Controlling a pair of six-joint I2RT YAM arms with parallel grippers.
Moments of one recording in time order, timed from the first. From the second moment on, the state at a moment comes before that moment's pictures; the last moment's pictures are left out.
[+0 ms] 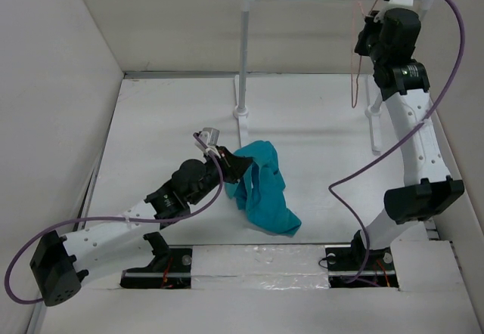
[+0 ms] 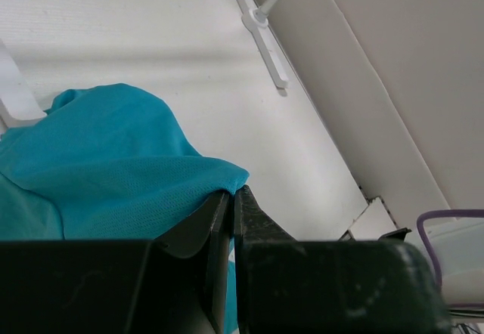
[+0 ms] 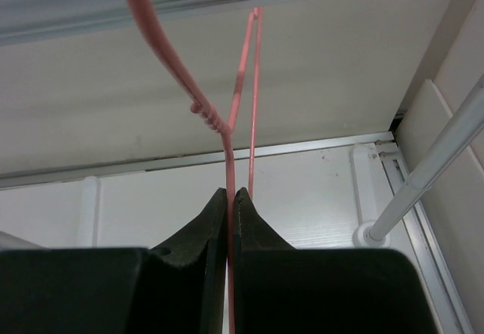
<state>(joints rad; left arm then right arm) -0.93 0.89 0.56 0.22 -0.19 -0.71 0.11 1.64 1.99 -0.48 0.22 0.12</state>
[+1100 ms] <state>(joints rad) -0.59 1.14 0.71 0.31 -0.05 -0.67 0.40 0.82 1.07 -0.38 -0.26 0.27</state>
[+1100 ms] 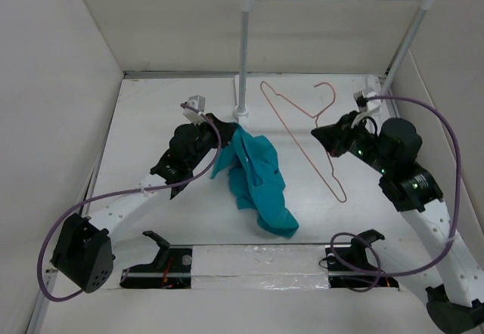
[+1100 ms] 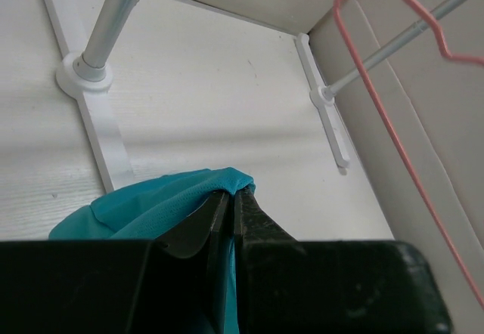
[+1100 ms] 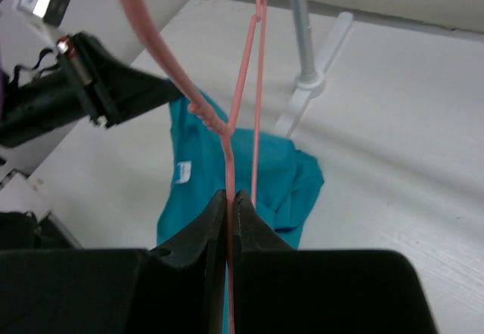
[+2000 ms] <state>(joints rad) -0.56 1.14 0.82 0.30 0.01 -0.68 0.60 0.66 0.98 -0.57 -0.31 0.31</state>
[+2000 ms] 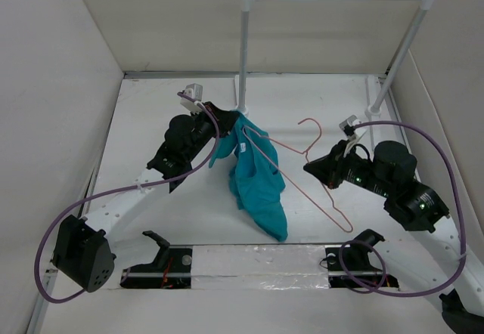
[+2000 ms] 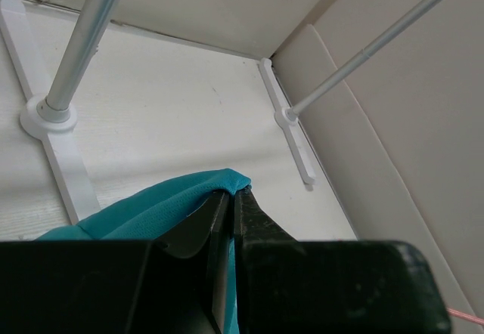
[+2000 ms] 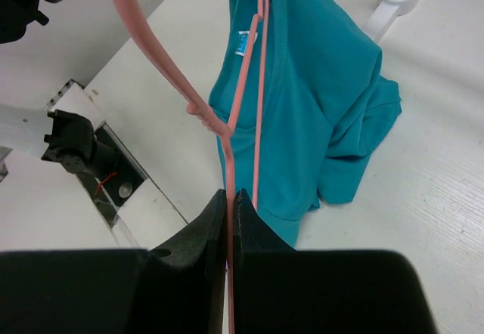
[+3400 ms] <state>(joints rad) -0.59 0.96 1.09 -0.17 0.06 -0.56 0.79 0.89 0.88 0.05 -0.10 0.12</state>
